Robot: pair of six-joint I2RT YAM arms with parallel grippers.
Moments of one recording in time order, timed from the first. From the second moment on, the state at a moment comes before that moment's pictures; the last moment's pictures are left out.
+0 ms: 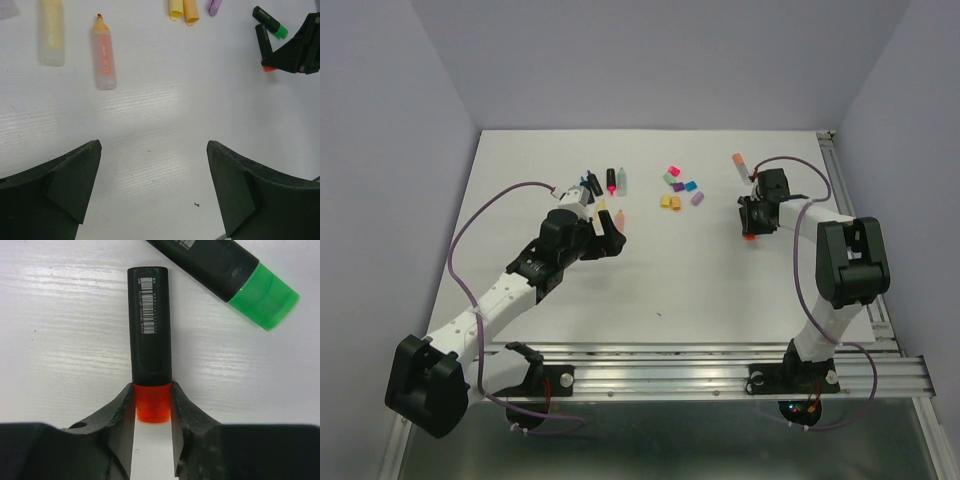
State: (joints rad) left arm -0.50 1.06 0.66 -0.10 0.03 -0.54; right arm 0.11 1.81 1.10 -0.32 -0.02 0.09
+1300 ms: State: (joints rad) left arm -0.74 1.14 0.65 0.13 0.10 -0.82; right arm 0.81 1.29 0.66 0.21 -0.24 0.57
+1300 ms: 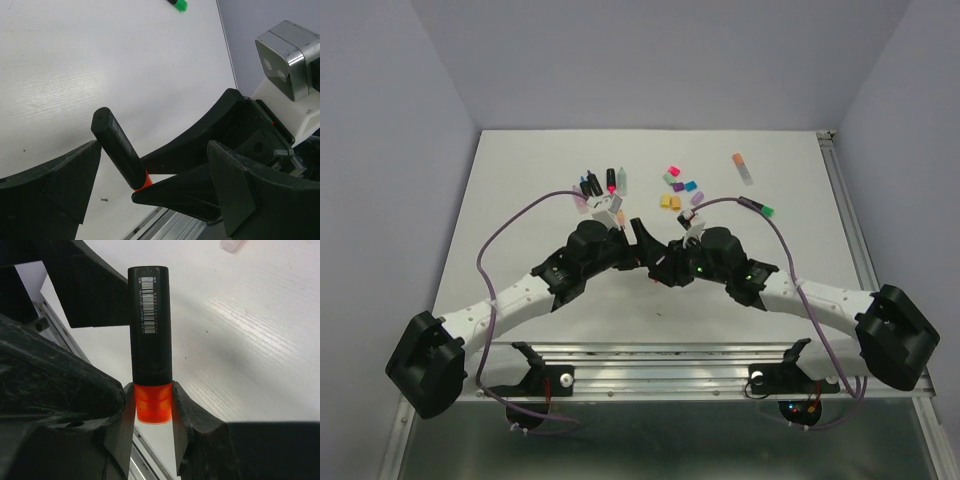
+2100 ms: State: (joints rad) left arm -0.77 1.17 0.66 0.11 0.01 -0.88; right arm 0.84 1.28 0.66 0.33 -0.23 0.64
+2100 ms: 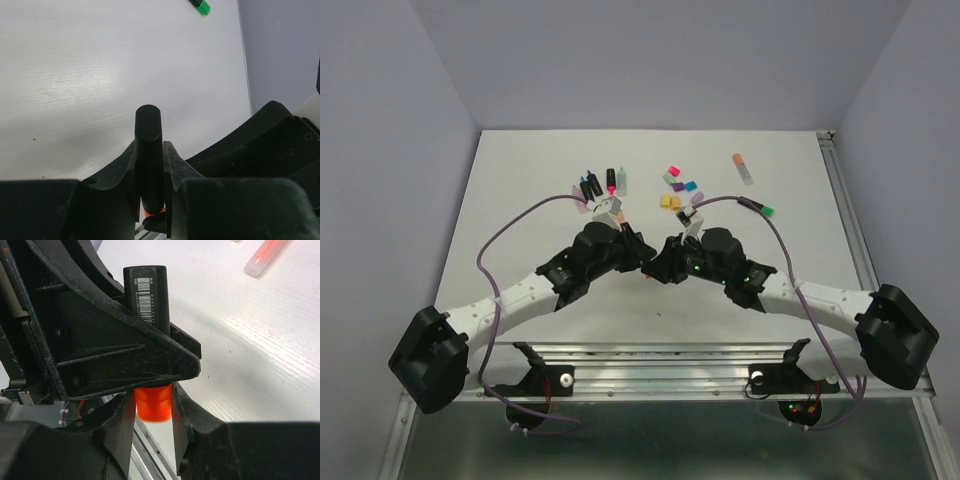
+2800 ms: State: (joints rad) left arm -0.51 1.15 0.89 -0.05 -0.23 -0.83; right arm 1.26 1.35 0.58 0.25 -0.08 0.76
